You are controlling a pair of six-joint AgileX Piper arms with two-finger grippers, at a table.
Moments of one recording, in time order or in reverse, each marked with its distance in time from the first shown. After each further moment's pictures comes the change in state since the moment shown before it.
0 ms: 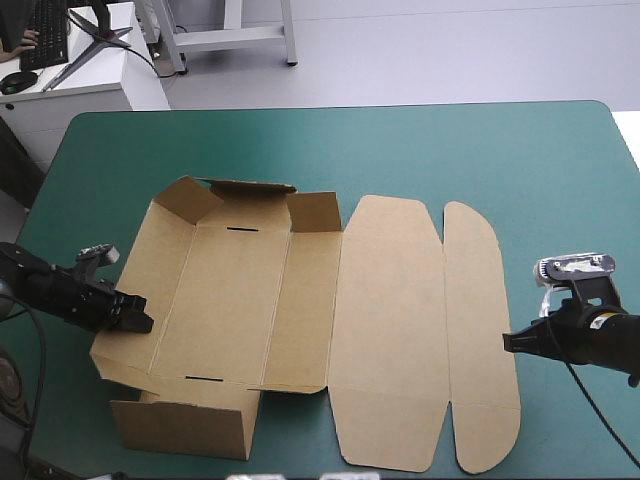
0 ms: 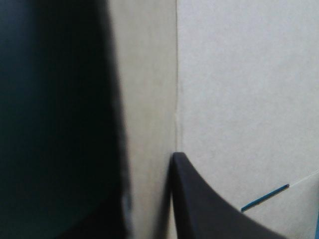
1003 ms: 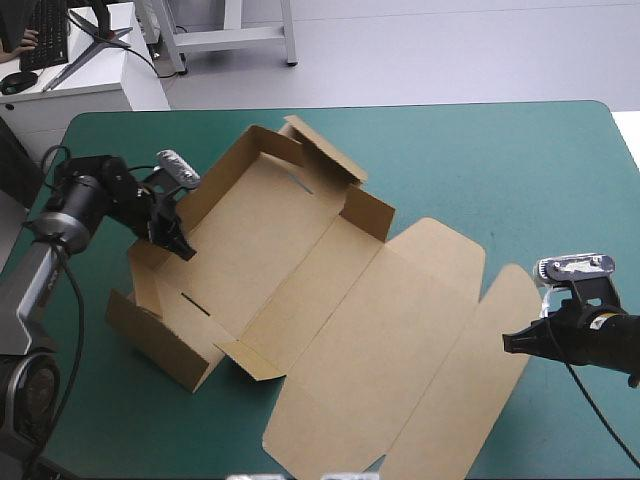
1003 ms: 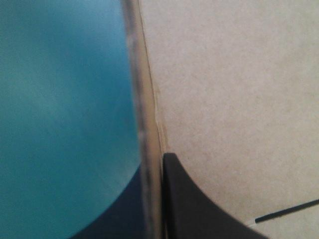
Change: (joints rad) left arm -0.542 0.031 -0.458 0.454 -0.188 -0.045; right arm 0.000 0.000 0.000 0.000 0.004 0.000
